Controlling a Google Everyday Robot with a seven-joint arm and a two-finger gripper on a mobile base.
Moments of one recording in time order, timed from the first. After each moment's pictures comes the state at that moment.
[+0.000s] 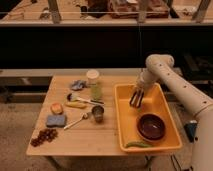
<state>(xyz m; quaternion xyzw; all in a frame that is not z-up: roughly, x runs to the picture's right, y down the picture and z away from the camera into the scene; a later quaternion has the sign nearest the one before) 0.193 0.011 0.850 -0.15 -0.26 -0.52 0.80</state>
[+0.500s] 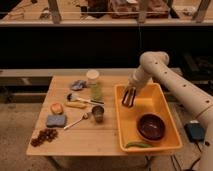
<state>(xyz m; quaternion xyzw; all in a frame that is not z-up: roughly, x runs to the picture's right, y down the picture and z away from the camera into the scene) 0.131 0.013 0.818 -0.11 -0.28 -0.56 0.77</state>
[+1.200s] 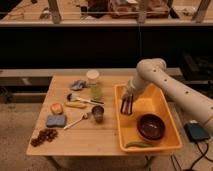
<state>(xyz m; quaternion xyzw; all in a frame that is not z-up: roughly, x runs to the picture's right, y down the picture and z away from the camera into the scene) 0.138 0.055 0.807 -0.11 -0.30 -0.59 0.74</state>
